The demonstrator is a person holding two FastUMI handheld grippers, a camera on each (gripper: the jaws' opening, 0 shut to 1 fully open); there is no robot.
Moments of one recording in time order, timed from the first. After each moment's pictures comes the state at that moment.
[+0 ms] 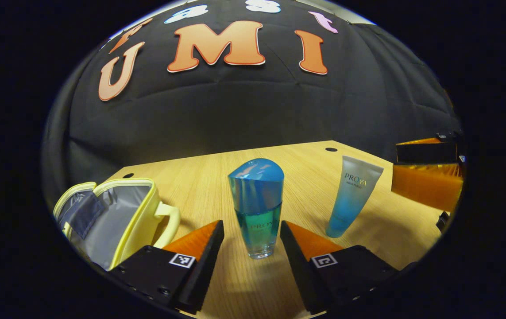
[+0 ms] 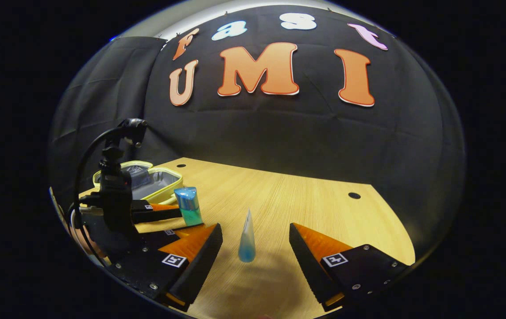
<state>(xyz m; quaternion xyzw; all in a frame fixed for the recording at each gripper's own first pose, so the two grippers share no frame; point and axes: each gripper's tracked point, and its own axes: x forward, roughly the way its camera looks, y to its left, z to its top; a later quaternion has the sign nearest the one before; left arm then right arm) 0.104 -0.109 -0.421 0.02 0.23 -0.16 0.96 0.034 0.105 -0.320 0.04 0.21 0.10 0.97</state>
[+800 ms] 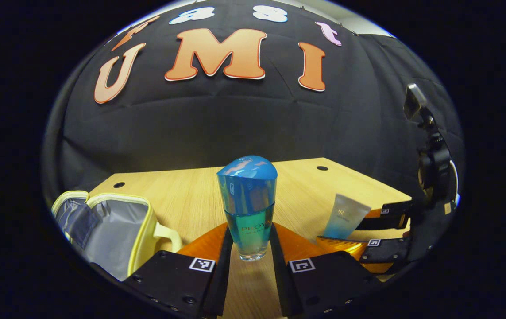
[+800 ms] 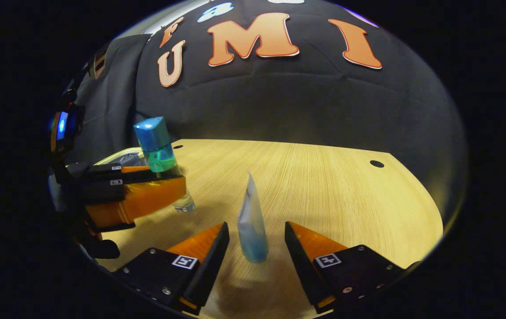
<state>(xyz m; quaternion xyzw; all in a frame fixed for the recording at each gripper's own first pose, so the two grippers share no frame) 0.124 -0.099 -0.362 -0.02 0.18 -0.19 0.96 0.074 0.136 -0.396 0.08 0.29 0.12 0.95</state>
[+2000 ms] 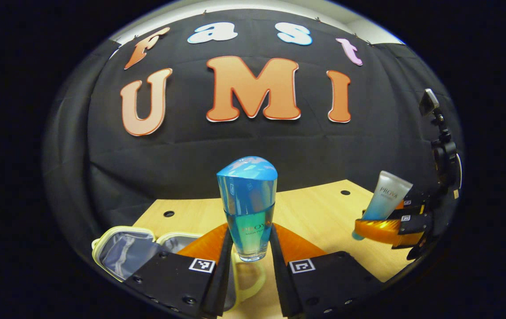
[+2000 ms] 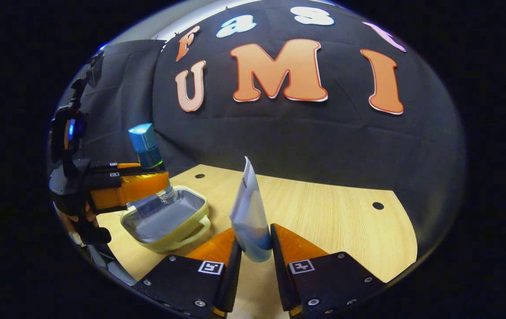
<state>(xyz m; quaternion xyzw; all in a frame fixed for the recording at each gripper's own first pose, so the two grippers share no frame) 0.113 0.057 -0.218 0.00 0.17 -0.11 0.98 0.080 0.175 -0.215 0.06 0.23 0.16 0.96</state>
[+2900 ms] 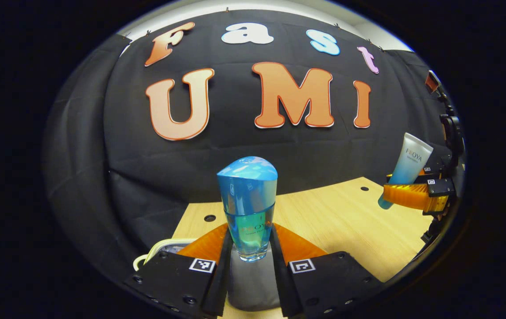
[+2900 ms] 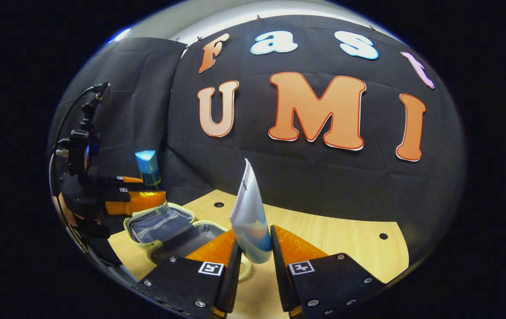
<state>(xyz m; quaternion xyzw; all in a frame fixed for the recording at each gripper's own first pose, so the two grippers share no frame) 0.123 0.219 -0.200 0.01 0.19 -0.12 0.97 0.106 0.284 -0.114 0.03 0.17 0.15 0.97</state>
